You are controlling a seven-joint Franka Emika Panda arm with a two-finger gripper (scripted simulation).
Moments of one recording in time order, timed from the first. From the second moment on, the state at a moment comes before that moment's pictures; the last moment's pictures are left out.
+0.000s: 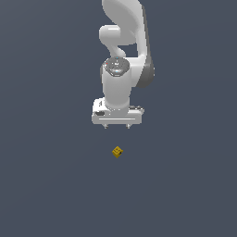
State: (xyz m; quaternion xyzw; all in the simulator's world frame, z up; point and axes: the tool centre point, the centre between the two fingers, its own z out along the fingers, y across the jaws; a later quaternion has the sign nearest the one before) arm -0.006 -0.007 0.161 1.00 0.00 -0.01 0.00
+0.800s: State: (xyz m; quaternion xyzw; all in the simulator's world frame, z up) arm 0.010 -0.004 0.141 1.00 -0.09 0.00 0.00
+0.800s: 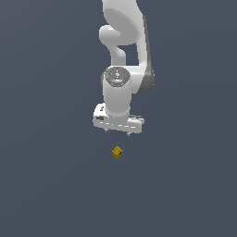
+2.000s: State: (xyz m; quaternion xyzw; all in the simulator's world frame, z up) arm 0.048 0.005 0.076 0.94 -0.34 0.00 0.00
